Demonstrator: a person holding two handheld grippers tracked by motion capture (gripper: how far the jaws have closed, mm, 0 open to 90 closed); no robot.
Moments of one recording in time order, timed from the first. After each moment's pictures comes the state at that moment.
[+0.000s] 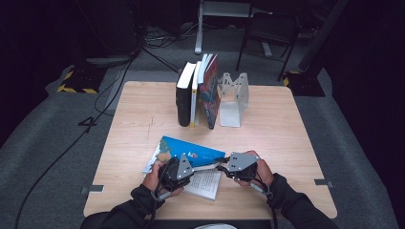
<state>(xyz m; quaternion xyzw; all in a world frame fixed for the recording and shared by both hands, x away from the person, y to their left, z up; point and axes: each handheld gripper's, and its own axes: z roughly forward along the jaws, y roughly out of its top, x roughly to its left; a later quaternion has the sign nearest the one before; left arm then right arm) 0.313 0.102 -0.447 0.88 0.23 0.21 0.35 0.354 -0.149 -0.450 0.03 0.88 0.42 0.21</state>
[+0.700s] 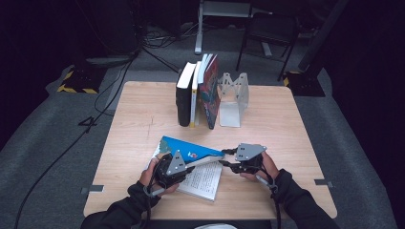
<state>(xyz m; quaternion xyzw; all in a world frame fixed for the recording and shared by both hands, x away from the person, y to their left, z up) 0.321 0.118 -0.445 0.88 0.22 0.17 0.39 0.382 -0.168 -0.459 0.06 0.88 0.43 0.18</state>
